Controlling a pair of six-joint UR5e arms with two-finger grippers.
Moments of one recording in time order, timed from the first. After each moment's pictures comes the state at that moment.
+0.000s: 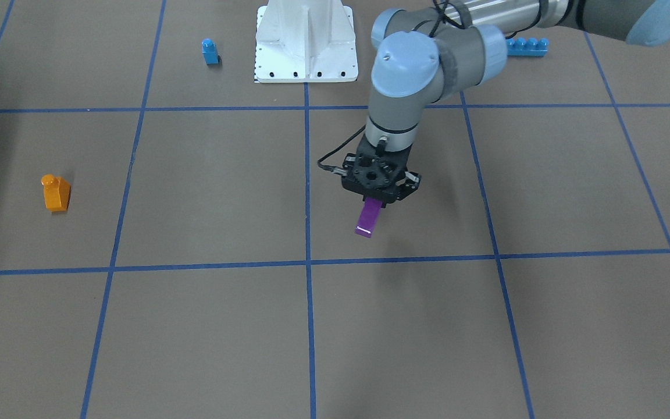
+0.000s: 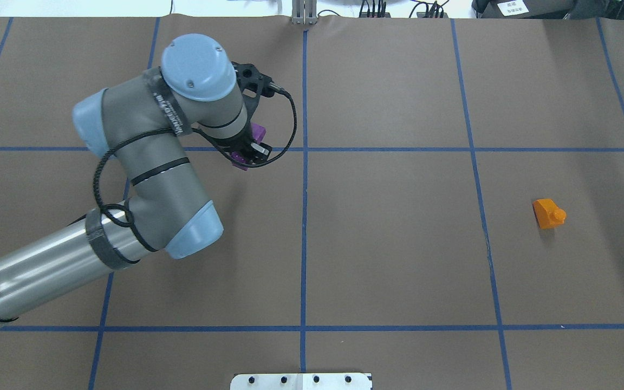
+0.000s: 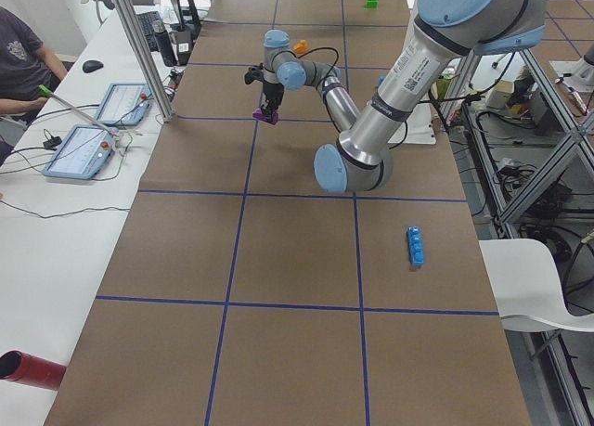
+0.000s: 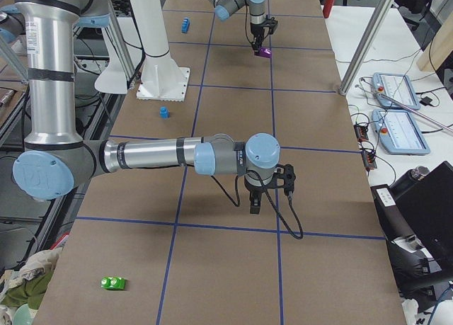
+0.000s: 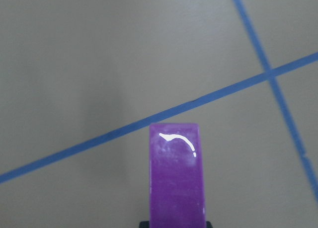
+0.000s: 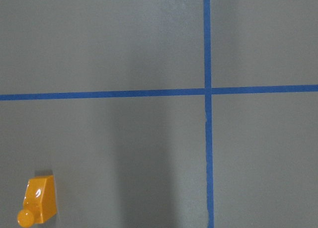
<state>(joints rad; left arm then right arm) -0.65 -2.40 -1.54 -1.52 -1.90 -0.64 1.56 -1.59 1.70 -1.61 2.45 0.10</state>
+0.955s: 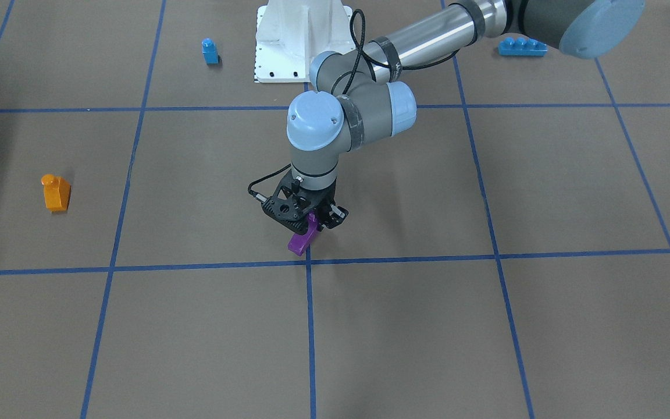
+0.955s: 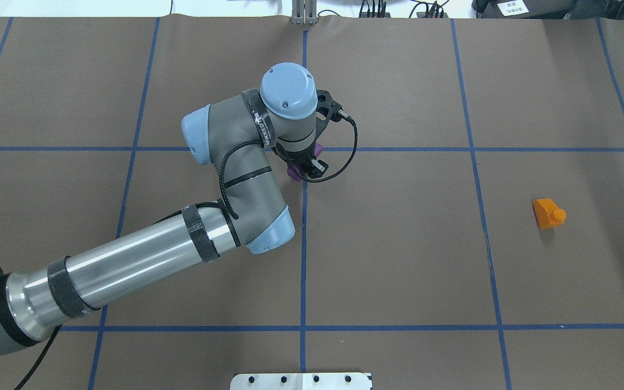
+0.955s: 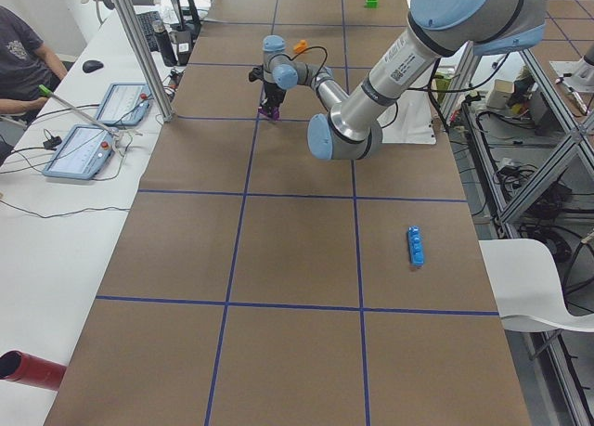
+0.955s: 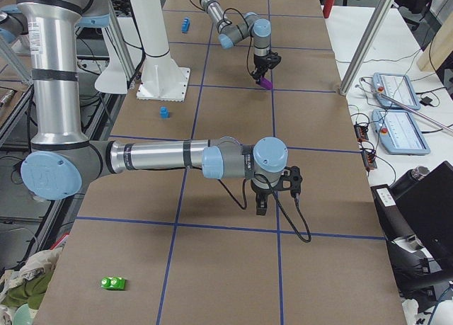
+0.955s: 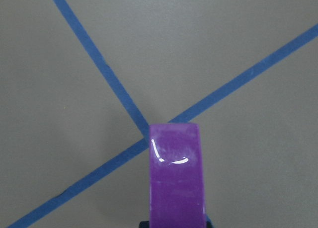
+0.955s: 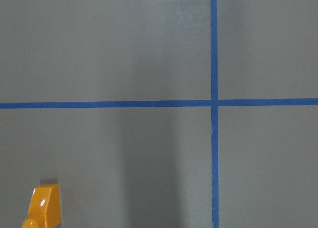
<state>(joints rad) -0.57 -2.57 -1.19 -1.72 -1.90 -0.52 1.56 -1.57 1.66 -1.58 2.47 0.10</state>
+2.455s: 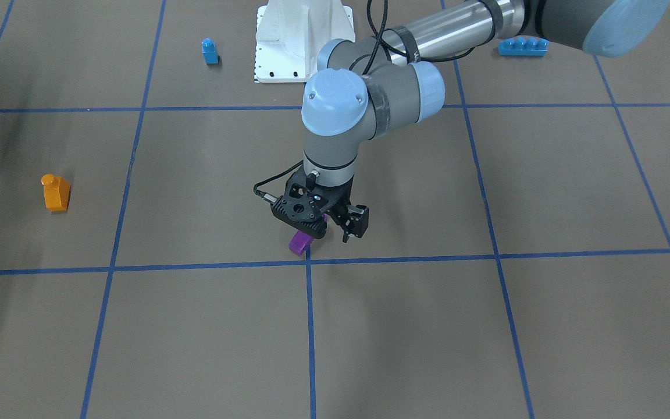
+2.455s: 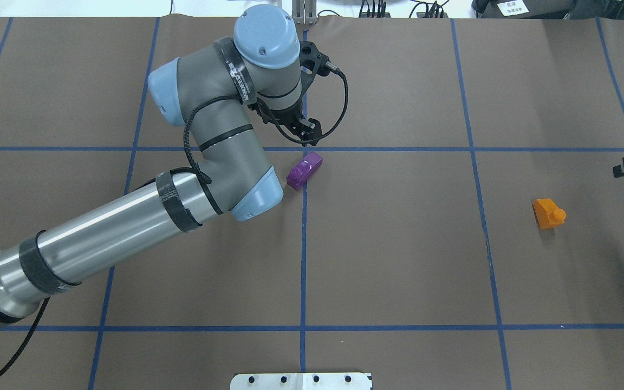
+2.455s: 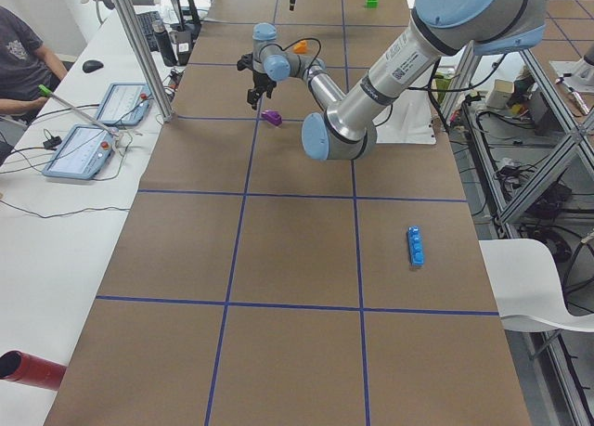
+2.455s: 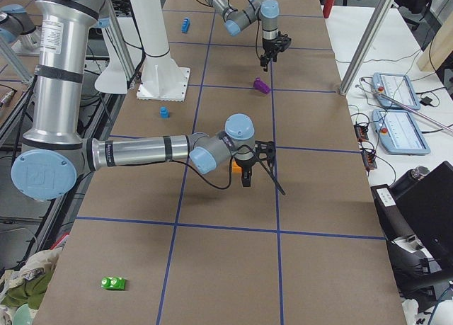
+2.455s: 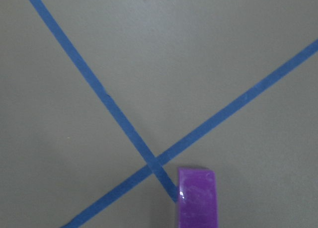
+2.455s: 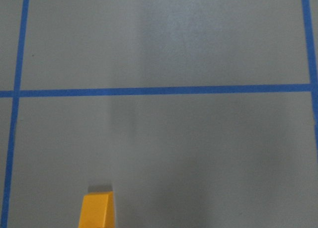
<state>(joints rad) -0.69 -2.55 -1.38 -1.54 -1.92 -0.54 1.16 -1.74 1.81 -1.03 2.25 0.71</state>
